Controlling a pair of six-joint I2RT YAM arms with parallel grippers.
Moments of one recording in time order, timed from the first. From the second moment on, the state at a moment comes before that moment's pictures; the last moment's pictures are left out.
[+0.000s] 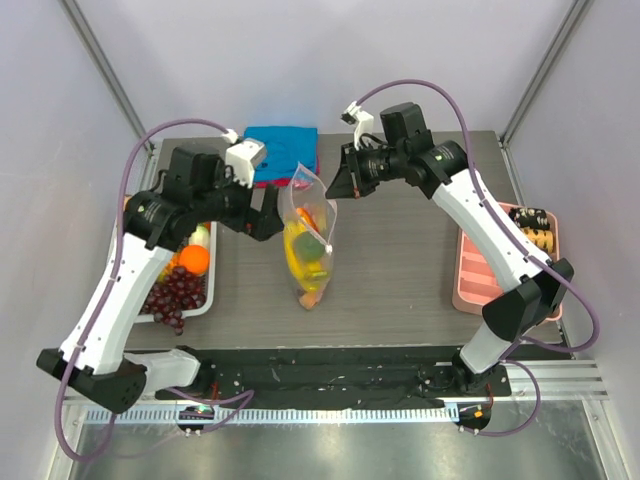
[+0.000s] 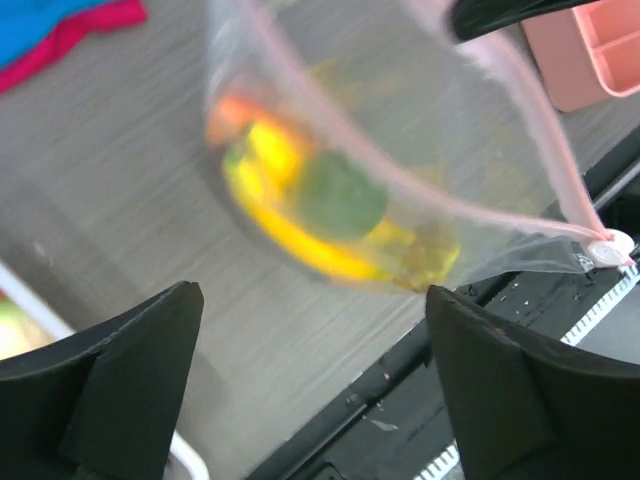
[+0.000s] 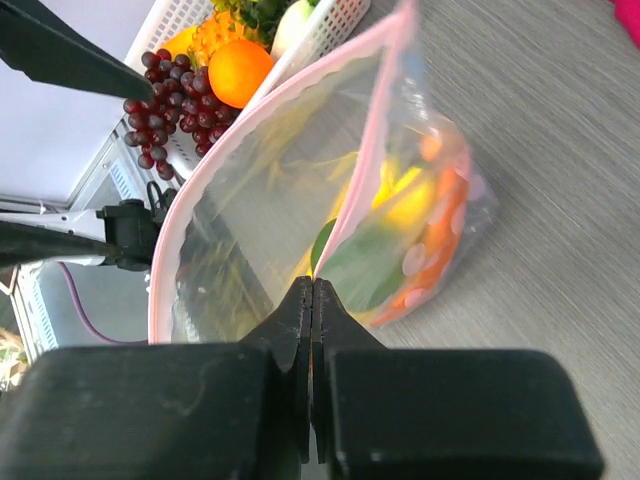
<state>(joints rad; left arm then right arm) -0.48 1.27 1.64 -1.01 0.28 -0.03 0.52 1.64 1.82 -0.80 -0.61 0.19</state>
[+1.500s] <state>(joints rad) 0.16 1.59 1.35 -1.15 0.26 0.60 0.54 1.63 1.80 -0.80 -0.61 0.18</state>
